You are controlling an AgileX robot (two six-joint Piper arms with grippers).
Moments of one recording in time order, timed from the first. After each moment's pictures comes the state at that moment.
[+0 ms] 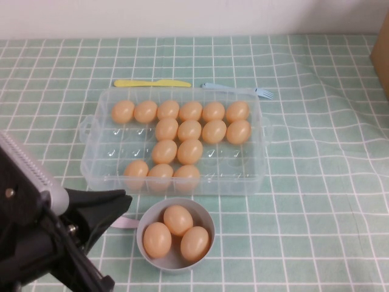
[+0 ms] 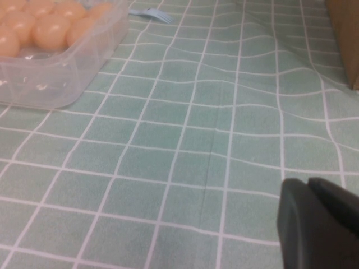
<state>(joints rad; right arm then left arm) 0.16 -0.01 0.03 0.12 0.37 -0.08 -0.77 0.73 -0.61 -0.04 0.39 0.10</state>
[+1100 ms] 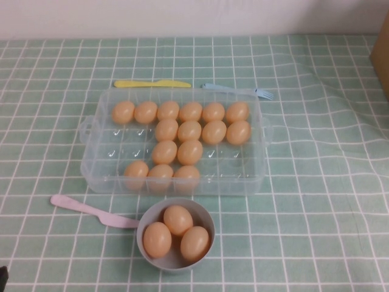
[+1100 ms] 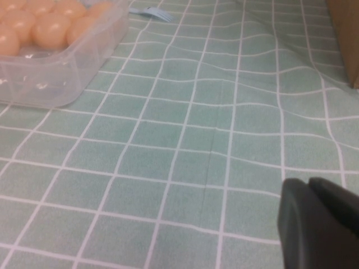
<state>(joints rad) 0.16 -0.01 0.03 0.12 0.37 -0.08 -0.13 -0.01 0.03 -0.05 0.30 0.11</state>
